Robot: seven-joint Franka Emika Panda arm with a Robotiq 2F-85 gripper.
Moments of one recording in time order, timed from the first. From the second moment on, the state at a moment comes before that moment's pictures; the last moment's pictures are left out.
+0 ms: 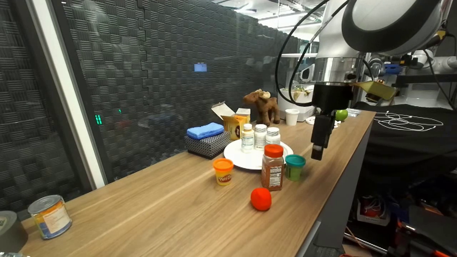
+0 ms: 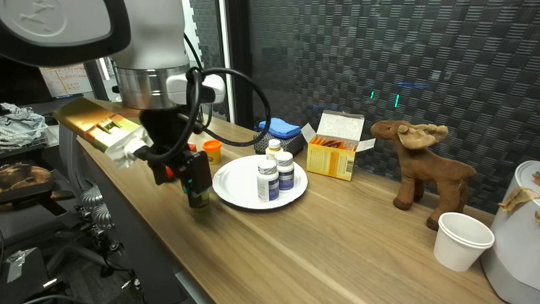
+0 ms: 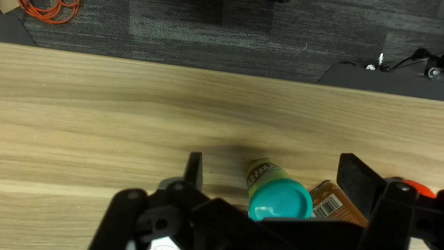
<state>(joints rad) 0.00 -0.24 -0.06 -2.61 0.08 2.38 -0.30</state>
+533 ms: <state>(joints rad) 0.06 -0.22 -0.04 -2.71 0.05 2.50 -0.40</state>
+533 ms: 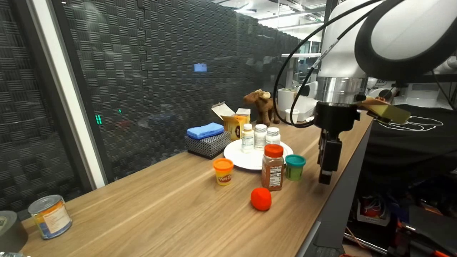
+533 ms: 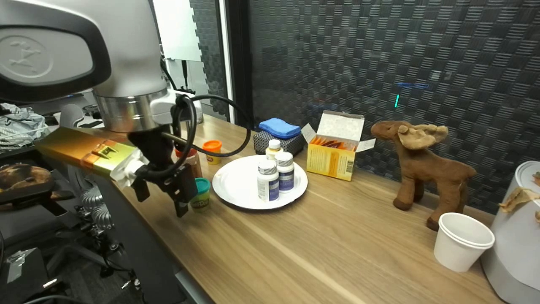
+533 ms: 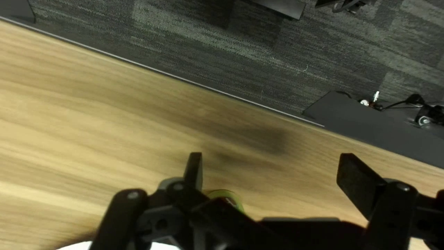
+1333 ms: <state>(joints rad) 0.08 -0.15 -0.03 -2.73 0.05 2.85 -0.40</state>
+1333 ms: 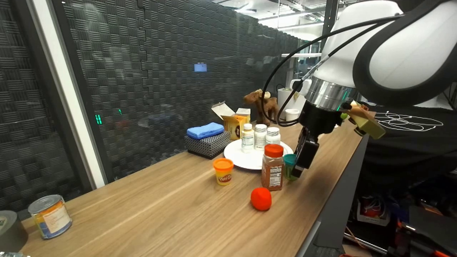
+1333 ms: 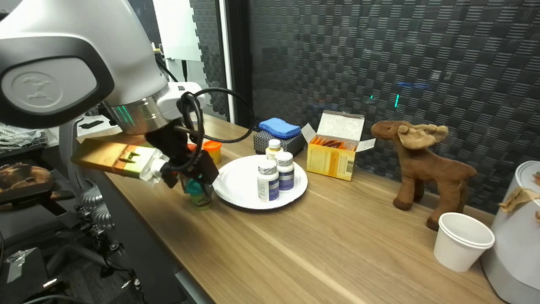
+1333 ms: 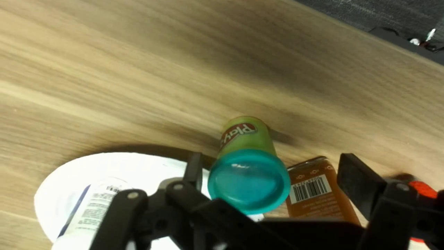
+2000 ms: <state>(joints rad) 0.05 -0.10 -0.03 -2.73 -0.02 2.97 -0.38</state>
